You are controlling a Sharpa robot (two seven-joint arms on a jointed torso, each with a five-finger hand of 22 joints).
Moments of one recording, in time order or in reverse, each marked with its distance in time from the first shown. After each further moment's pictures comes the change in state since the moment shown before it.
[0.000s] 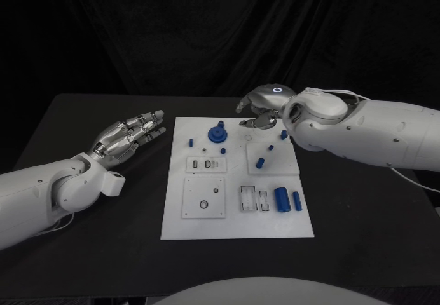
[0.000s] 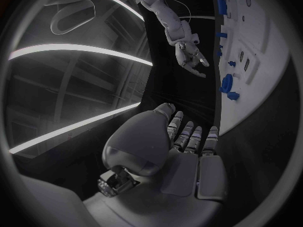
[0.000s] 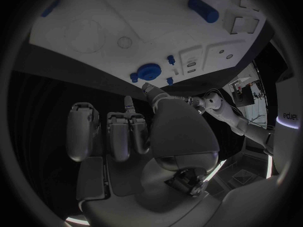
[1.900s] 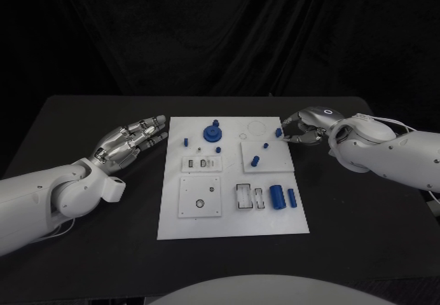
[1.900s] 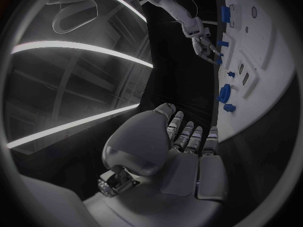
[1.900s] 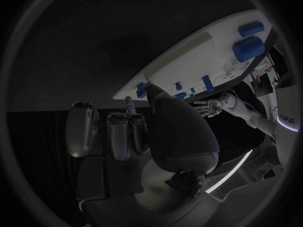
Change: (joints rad) left arm -0.026 -0.015 0.000 0.034 0.000 0.005 0.000; left_hand -0.007 -0.001 0.018 -0.006 0.000 -0.004 0.004 0.000 0.000 0.000 0.007 0.000 0.000 0.000 0.007 0.000 0.001 0.000 0.000 0.007 0.000 0.001; right arm -0.140 -0.190 -0.012 -0.092 0.109 -0.092 0.087; right_hand 0.044 -0.009 -0.057 0.046 -0.078 -0.018 -0.012 -0.019 -0.024 0.000 0.000 0.000 0.000 0.000 0.000 0.000 0.000 -0.001 -0.017 -0.002 -0.062 0.000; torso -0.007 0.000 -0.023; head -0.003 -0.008
